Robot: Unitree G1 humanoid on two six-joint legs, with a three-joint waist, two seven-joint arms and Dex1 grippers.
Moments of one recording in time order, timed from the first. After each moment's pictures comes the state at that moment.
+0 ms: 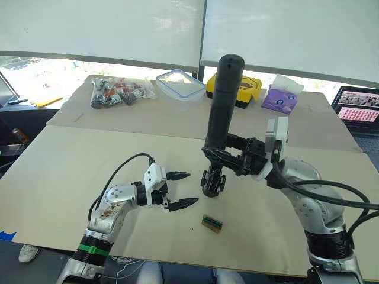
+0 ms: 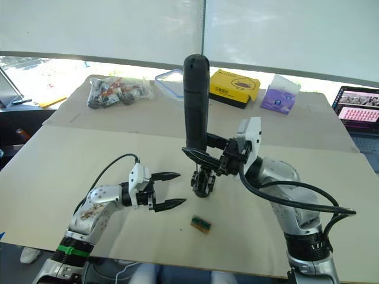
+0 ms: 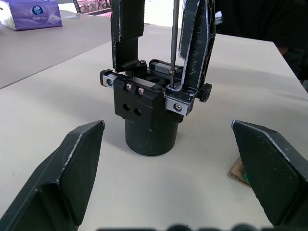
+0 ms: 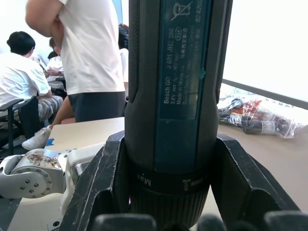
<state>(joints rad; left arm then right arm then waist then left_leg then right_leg) -0.29 0.42 -0.14 0.02 -0.36 0.13 -1.10 -0.42 -0.45 -0.01 -0.39 0.69 0.45 0.79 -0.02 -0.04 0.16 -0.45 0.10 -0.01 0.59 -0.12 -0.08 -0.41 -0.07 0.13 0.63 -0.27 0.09</state>
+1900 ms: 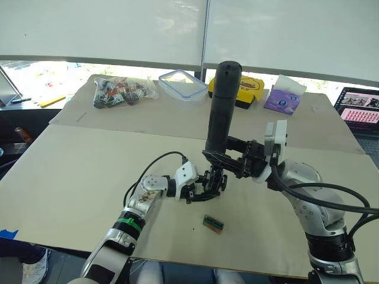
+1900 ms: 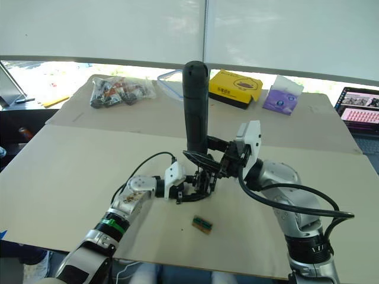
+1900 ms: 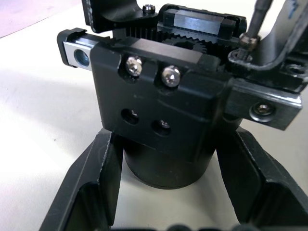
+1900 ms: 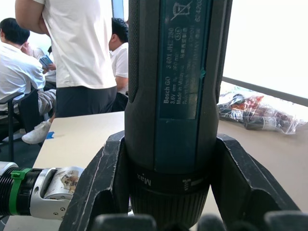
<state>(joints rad) -0.57 0.21 -0.28 0.48 -0.12 -0.02 -1.09 -0.40 -0.46 -0.01 -0.41 0.67 0.44 0.80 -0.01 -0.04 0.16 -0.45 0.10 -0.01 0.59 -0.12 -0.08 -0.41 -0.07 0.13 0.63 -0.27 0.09</state>
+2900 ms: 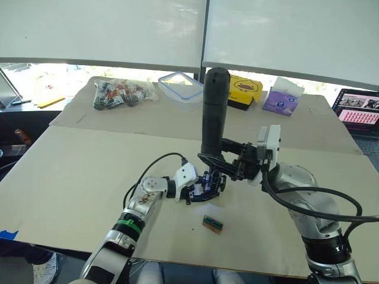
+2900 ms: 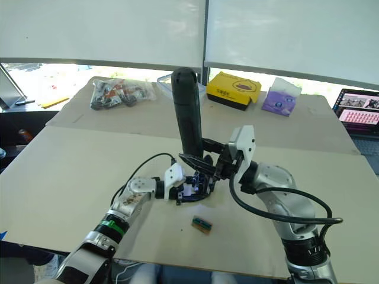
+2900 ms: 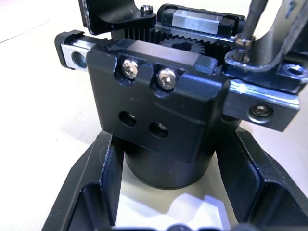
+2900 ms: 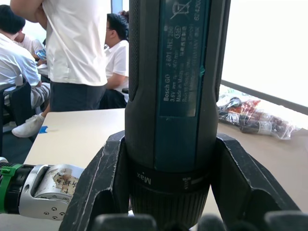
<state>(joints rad) -0.56 0.21 -0.28 0.49 -0.11 -0.04 -1.07 -0.37 -0.46 0.06 -0.40 0.60 0.39 0.76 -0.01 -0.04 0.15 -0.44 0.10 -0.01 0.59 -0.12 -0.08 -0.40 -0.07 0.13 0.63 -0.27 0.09</state>
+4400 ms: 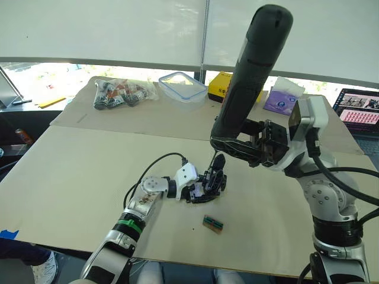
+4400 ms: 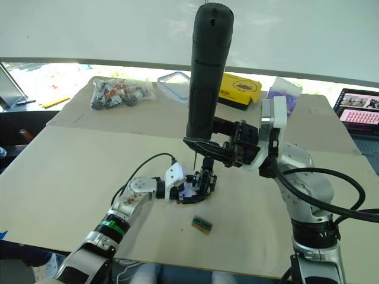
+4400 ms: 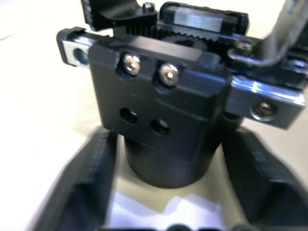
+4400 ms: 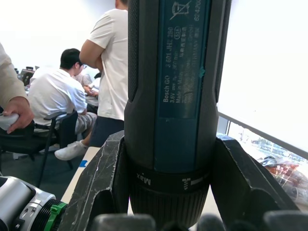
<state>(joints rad) -0.55 0.21 -0.28 0.47 -0.11 0.00 -1.04 -0.52 -0.50 -0.10 -0.40 0.85 0.43 0.93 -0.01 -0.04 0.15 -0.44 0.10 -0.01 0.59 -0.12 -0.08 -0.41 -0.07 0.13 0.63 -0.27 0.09</state>
